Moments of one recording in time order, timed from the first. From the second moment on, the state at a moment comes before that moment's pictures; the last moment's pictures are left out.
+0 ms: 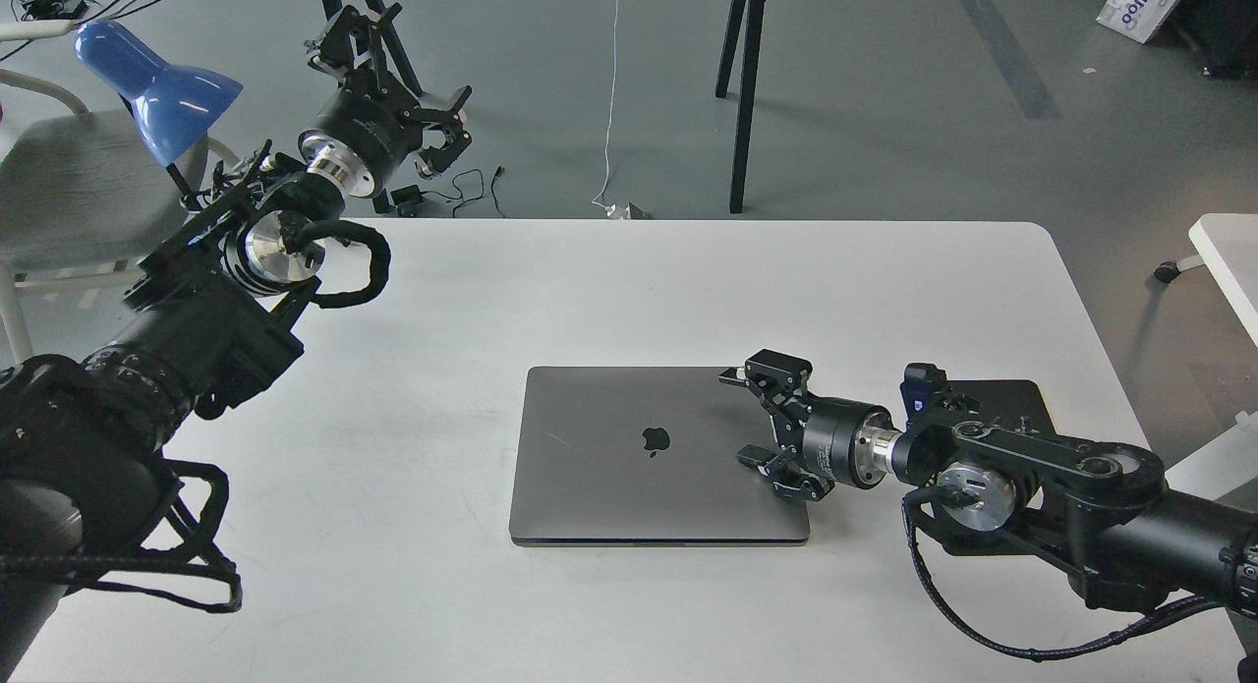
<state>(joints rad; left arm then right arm) -1.04 0.11 -0.68 -0.29 -0.13 -0.49 -0.17 0.75 -0.39 0.12 1.06 -0.22 0.19 0.04</state>
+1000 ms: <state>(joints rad) -1.04 0.11 -0.68 -0.29 -0.13 -0.49 -0.18 0.75 -0.40 0.16 1.06 -0.22 0.20 0.05</state>
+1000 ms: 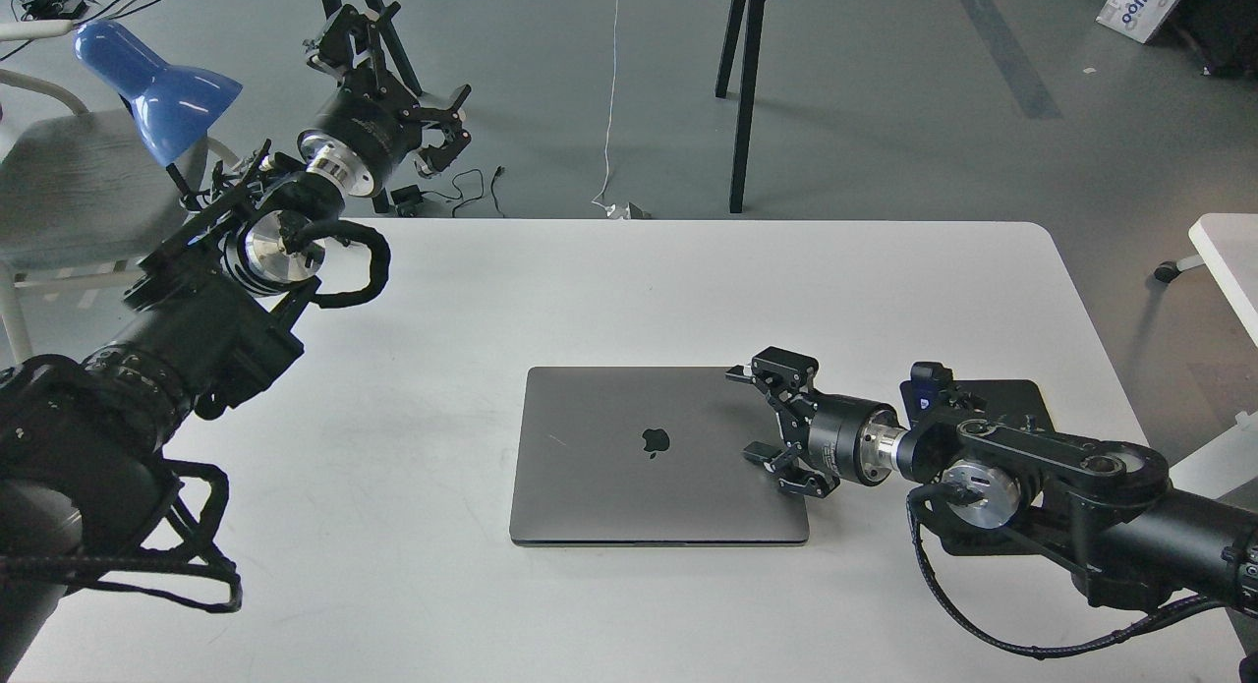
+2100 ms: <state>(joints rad) -1.04 0.11 -0.72 -0.29 -0.15 -0.49 -0.19 0.78 -0.36 1.12 0.73 0.12 0.42 0.08</state>
